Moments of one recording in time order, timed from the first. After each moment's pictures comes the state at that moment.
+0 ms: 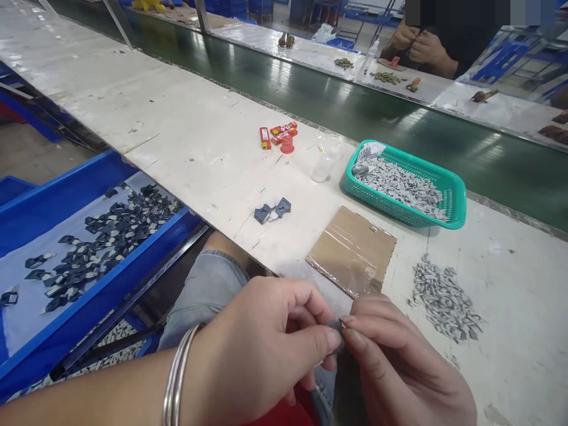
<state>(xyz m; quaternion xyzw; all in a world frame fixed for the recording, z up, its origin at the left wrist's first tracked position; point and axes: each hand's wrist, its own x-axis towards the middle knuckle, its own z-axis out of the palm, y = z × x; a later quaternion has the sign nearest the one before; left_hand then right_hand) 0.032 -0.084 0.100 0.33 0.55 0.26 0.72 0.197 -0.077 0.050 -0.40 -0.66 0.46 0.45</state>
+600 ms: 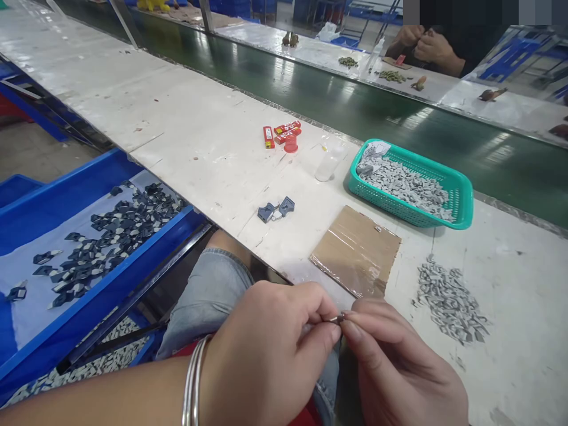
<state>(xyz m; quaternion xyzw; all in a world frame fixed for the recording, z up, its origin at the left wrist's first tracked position) 0.035 -0.091 0.095 0.57 0.61 0.25 0.48 0.197 -0.084 0.035 -0.43 -0.60 0.50 0.46</state>
